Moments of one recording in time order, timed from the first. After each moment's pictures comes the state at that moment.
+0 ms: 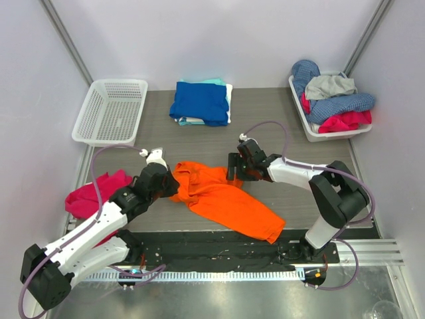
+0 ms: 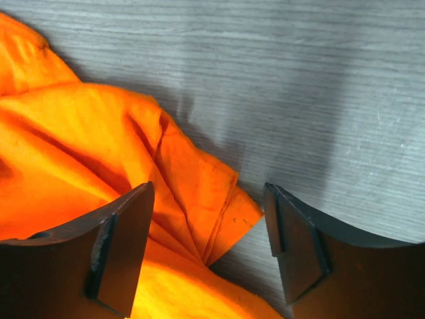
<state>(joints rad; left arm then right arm) -0.67 0.87 0.59 -0.41 -0.23 -0.68 0.63 1.63 0.88 -0.18 0.00 0.57</state>
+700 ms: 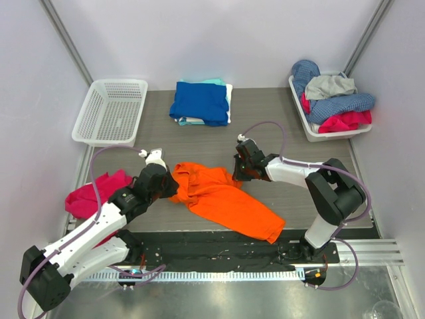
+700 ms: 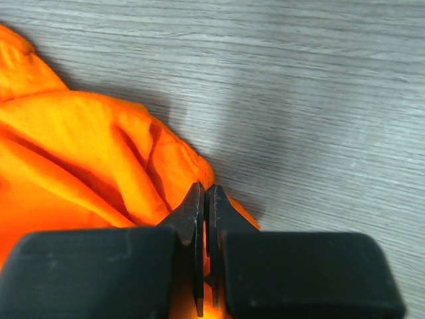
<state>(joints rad) -0.67 0.85 0.59 -0.43 -0.23 -0.69 0.63 1.68 0.89 -0.16 0.00 0.55</state>
